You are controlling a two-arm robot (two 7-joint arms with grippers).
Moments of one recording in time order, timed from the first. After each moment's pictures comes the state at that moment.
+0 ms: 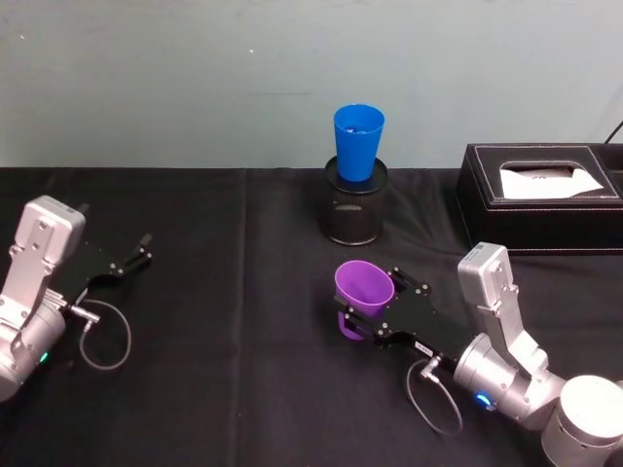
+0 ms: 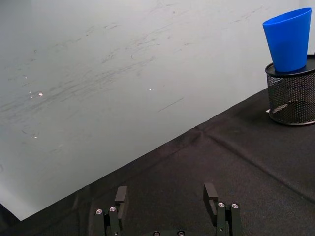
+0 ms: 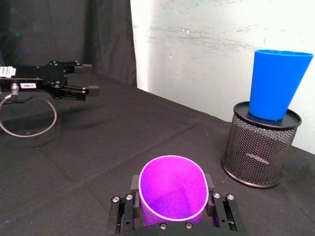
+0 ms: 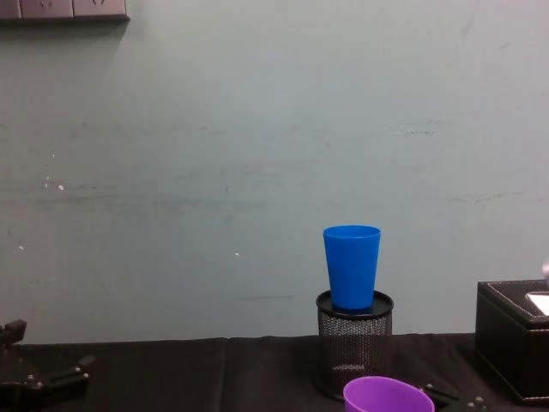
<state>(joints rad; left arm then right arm) -0.20 0.60 0.45 -1.41 -0.25 -0.12 0.03 0.21 0.35 -0.41 -1.28 0.28 -0.22 0.50</state>
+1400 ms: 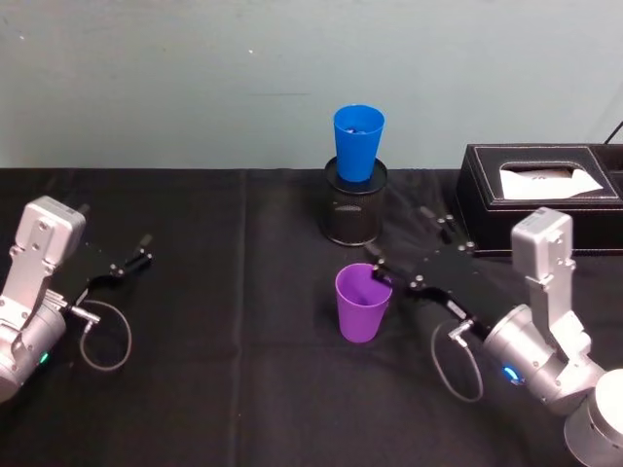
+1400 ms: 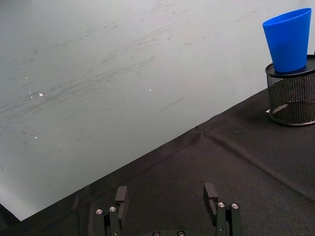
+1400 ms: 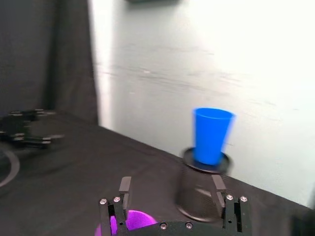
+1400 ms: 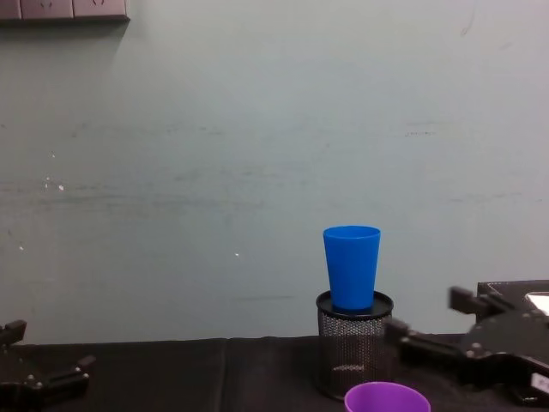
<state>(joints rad) -0.20 0.60 0.45 -1.41 -0.25 -0.12 0.03 0.11 0.35 -0.31 -1.49 0.26 -0.21 0.36</state>
